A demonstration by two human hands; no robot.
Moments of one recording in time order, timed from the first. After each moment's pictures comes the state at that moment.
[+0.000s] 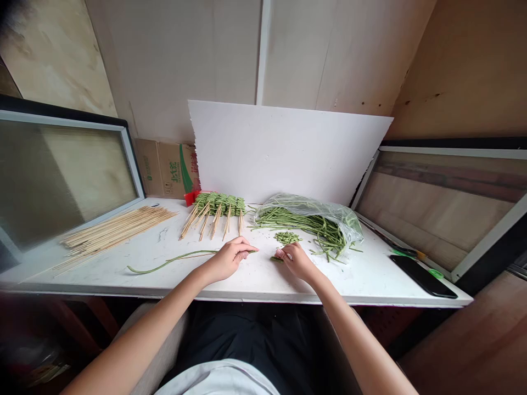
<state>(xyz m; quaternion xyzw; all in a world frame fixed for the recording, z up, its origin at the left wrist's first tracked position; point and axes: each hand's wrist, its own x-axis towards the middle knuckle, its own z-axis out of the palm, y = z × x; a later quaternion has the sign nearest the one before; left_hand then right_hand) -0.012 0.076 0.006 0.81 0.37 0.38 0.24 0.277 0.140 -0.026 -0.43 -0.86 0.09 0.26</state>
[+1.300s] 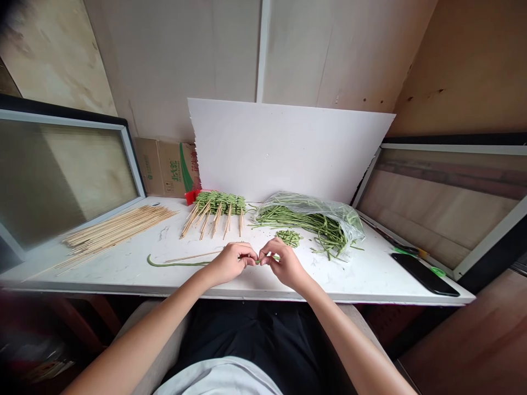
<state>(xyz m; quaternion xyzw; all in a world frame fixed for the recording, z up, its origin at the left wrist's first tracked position) 0.001 0.070 0.005 0.80 0.32 0.42 0.29 0.221 0.083 0.015 -0.28 -0.85 0.18 0.41</state>
